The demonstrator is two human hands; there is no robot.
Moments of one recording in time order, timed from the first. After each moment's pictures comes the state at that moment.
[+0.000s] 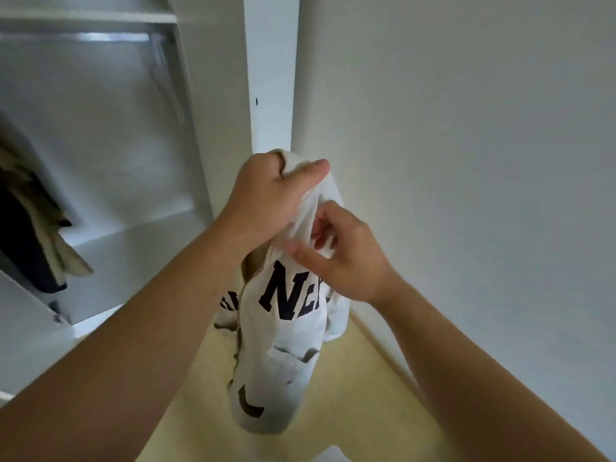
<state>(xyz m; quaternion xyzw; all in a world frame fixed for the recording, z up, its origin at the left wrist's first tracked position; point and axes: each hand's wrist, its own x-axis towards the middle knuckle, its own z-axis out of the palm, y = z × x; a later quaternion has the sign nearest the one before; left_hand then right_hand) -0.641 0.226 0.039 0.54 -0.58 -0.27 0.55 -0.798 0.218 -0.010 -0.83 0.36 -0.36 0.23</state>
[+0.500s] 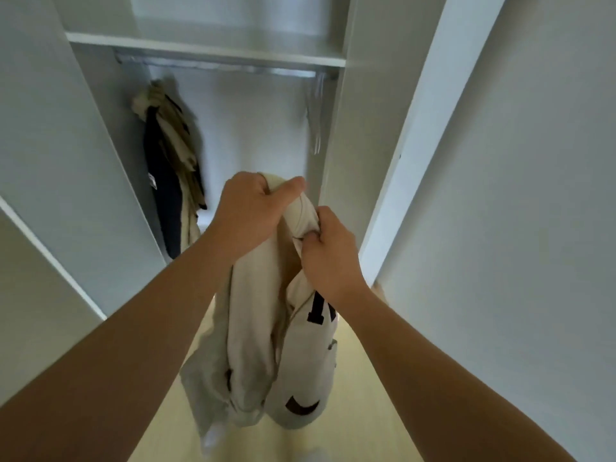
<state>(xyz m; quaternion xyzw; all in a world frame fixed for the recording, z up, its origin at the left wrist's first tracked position) -0.474 0.198 0.022 0.70 -0.43 -0.09 0.56 -0.595 0.130 -0.023 -0.80 0.28 -0.33 0.40</state>
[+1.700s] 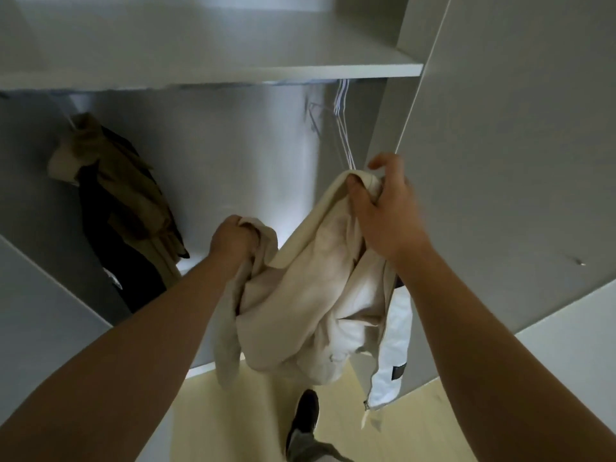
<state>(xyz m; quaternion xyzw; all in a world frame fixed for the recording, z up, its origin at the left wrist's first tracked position) -0.022 -0.079 -0.117 0.85 -0.31 -0.22 0.36 -0.257 -0.148 -0.019 -0.78 0.42 -0.40 0.22</state>
